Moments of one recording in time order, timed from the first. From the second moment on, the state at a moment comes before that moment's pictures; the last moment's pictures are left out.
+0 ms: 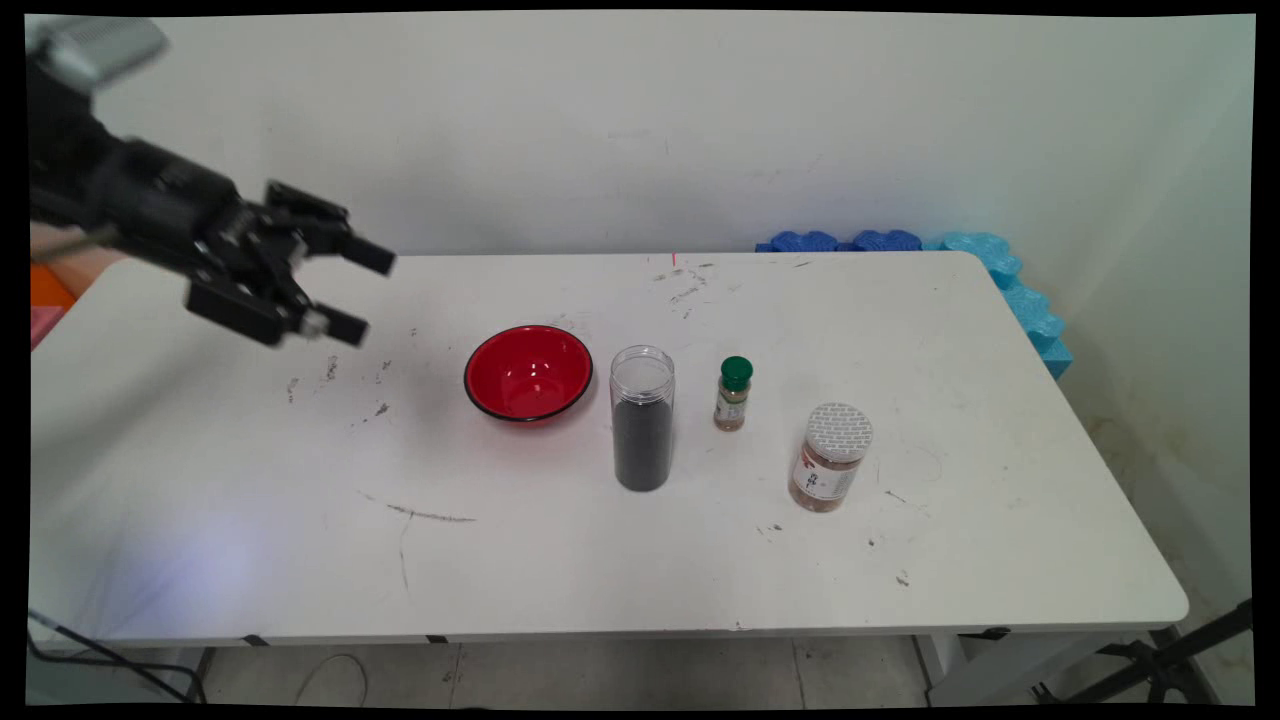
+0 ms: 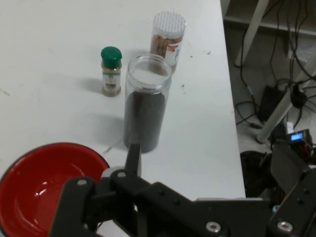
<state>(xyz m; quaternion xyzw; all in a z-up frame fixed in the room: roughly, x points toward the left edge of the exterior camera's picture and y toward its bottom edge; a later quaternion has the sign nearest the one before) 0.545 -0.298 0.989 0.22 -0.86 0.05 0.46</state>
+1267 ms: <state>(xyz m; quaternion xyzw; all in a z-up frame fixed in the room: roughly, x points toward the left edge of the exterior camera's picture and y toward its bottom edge) 0.430 -0.337 0.884 0.24 -0.87 0.08 0.43</state>
